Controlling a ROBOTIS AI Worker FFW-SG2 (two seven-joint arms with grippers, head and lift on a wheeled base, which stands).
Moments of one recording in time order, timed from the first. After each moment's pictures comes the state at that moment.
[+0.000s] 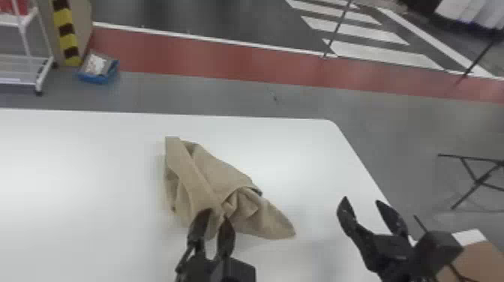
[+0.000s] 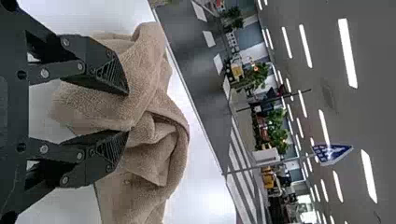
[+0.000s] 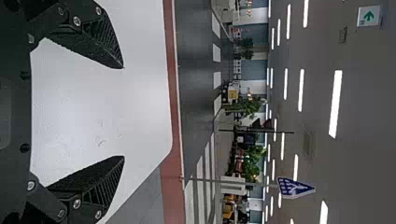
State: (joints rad) left arm 0.14 0.17 -0.93 -1.79 -0.16 0.34 0.60; right arm 0.58 0.00 -0.45 -1.97 -0.22 -0.03 0.23
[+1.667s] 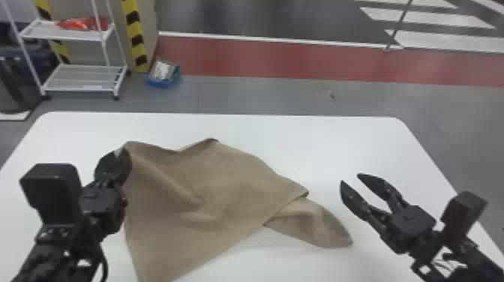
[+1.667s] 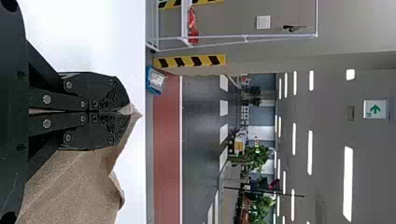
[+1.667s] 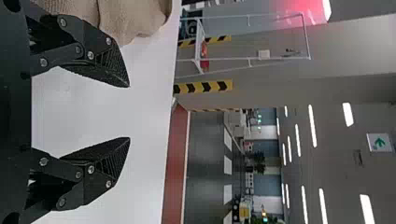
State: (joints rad) left arm 0.38 0.29 -0.15 -2.18 0.23 0.33 0.29; right arm 0.38 -0.06 -0.36 -1.94 -0.09 0.16 0.72
